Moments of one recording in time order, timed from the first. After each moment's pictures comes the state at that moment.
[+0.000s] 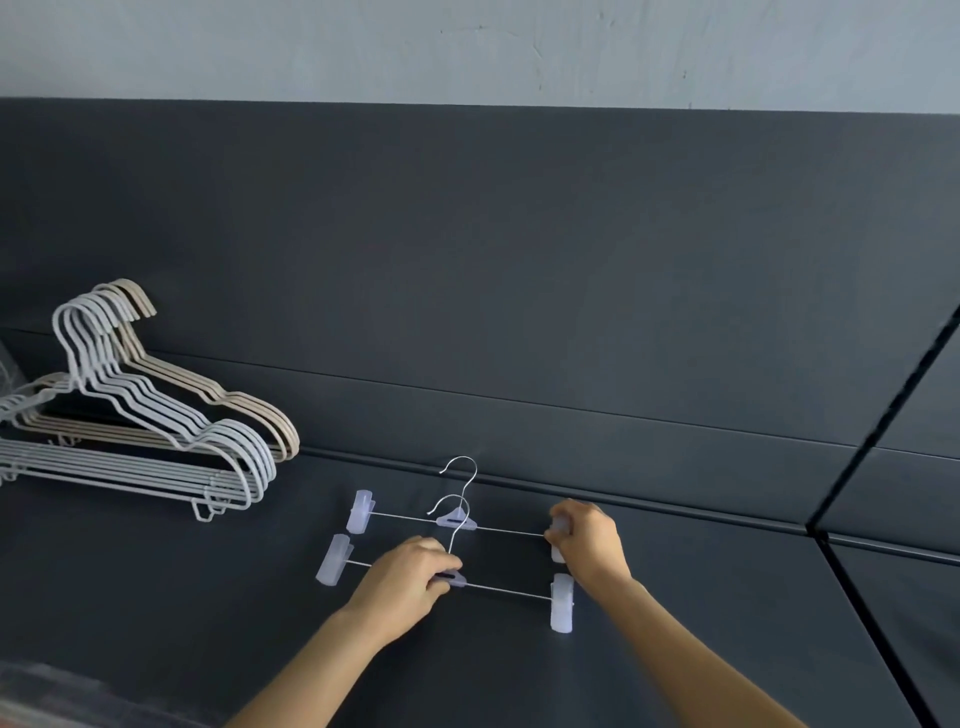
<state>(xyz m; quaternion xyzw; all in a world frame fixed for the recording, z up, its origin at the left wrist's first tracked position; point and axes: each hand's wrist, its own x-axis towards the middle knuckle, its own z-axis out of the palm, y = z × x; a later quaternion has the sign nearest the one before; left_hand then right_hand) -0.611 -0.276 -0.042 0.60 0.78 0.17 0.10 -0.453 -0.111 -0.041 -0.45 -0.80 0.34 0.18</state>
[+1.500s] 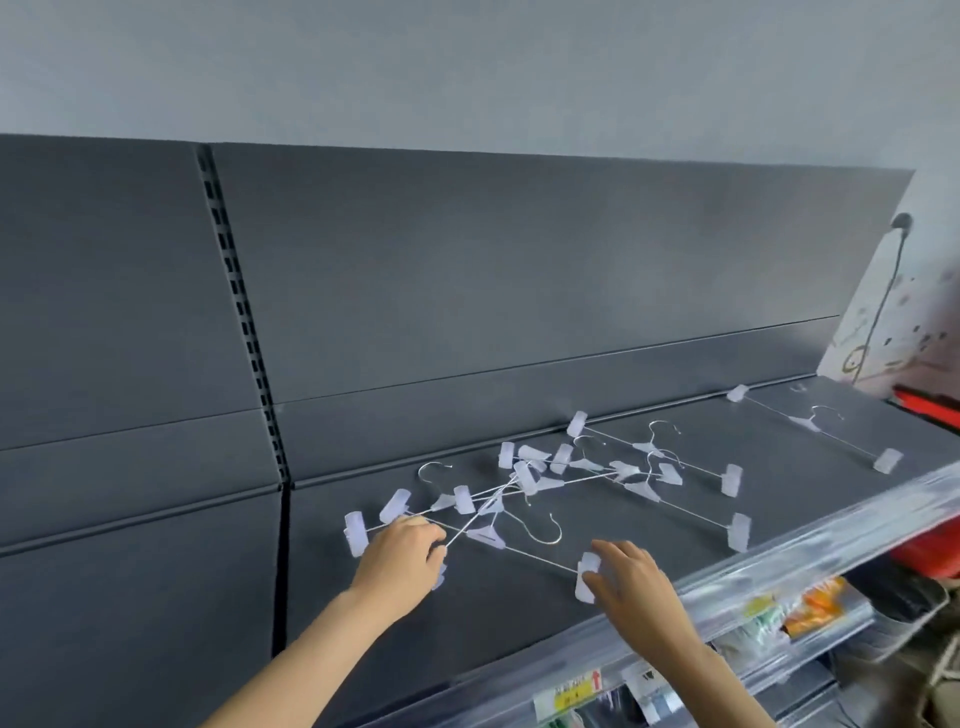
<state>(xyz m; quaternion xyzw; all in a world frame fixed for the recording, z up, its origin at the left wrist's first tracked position) -0.087 -0.065 -0.001 0.71 0.67 0.18 0.09 0.169 -0.063 -0.014 -0.65 -0.73 0.15 0.16</state>
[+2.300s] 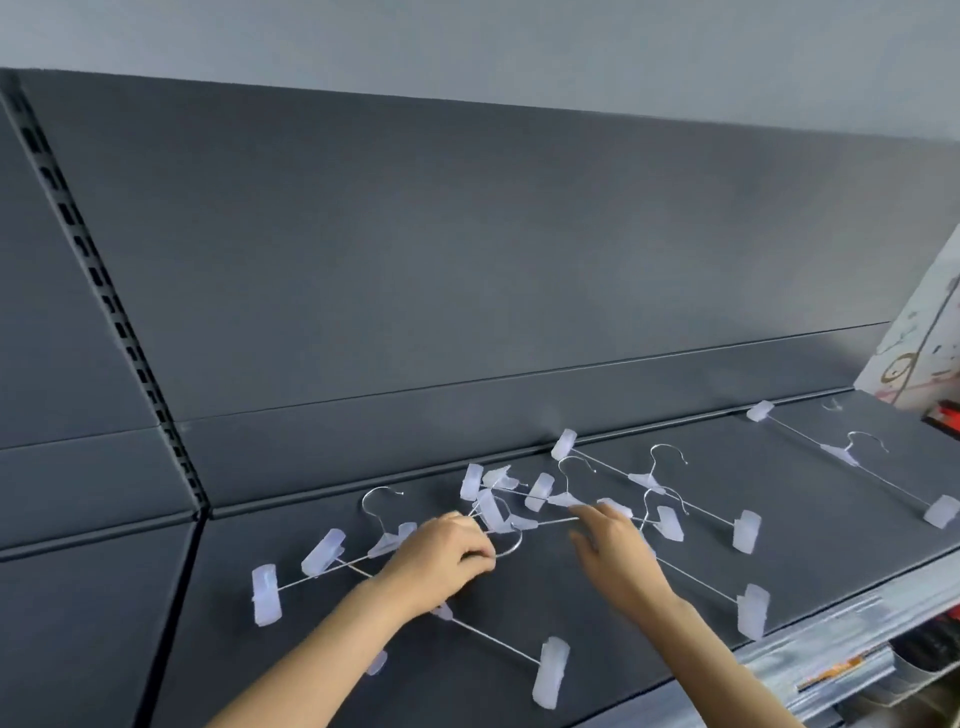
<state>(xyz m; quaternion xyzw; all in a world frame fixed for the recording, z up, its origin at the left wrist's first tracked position) -0.014 0.049 -0.015 0.79 0.54 0.20 0.21 0.200 0.075 -0.014 -0.61 -0.75 0.16 0.18</state>
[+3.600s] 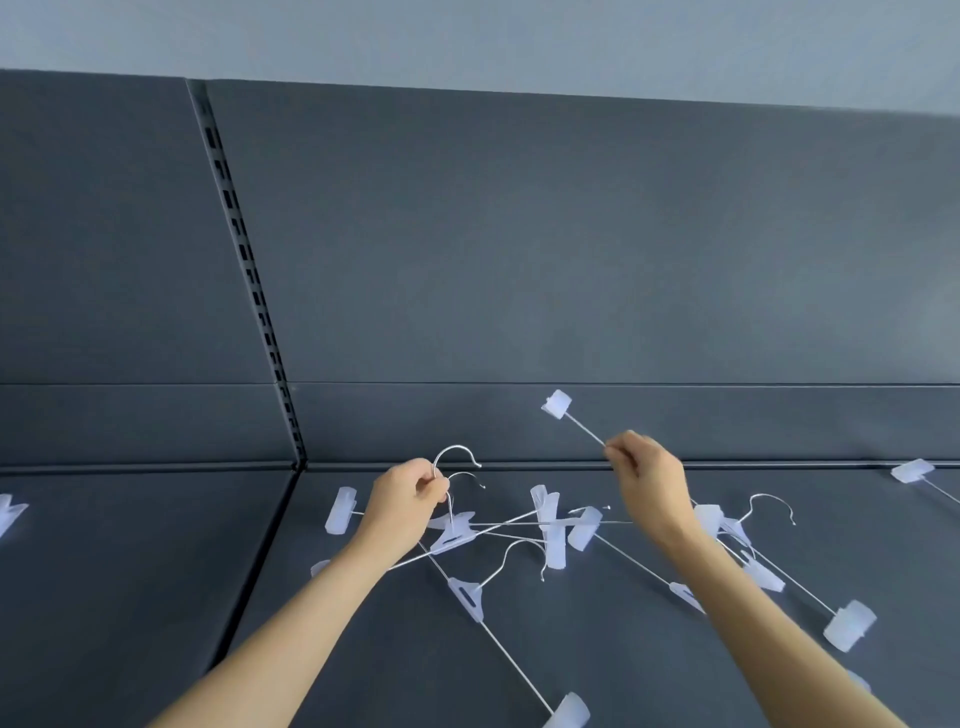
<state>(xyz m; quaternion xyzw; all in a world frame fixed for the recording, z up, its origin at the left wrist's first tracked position) -0.068 0.026 0.018 0.48 0.74 0.42 0.22 0.158 0.136 0.032 -0.51 -0.76 0.23 0.35</state>
